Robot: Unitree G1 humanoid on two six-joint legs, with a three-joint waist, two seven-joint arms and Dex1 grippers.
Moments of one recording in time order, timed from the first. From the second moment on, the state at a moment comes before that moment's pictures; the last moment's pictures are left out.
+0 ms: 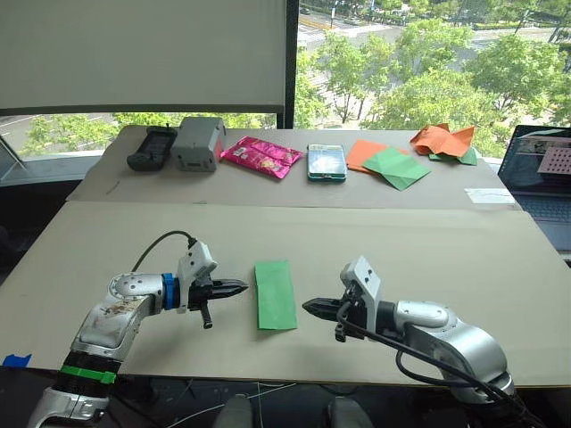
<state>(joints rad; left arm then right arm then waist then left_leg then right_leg) -0.24 0.68 -0.07 -0.03 -0.35 0.43 -1.10 -0.14 -0.47 0.14 -0.54 0.45 0.91 0.71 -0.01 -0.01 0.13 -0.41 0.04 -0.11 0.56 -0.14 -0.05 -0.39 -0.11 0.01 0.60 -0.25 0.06</state>
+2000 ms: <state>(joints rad) -0.29 0.50 -0.20 0.07 -0.19 0.29 -1.01 -0.31 -0.39 0.11 -0.30 0.34 0.89 0.45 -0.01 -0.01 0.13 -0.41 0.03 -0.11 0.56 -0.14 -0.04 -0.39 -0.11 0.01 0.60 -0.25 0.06</state>
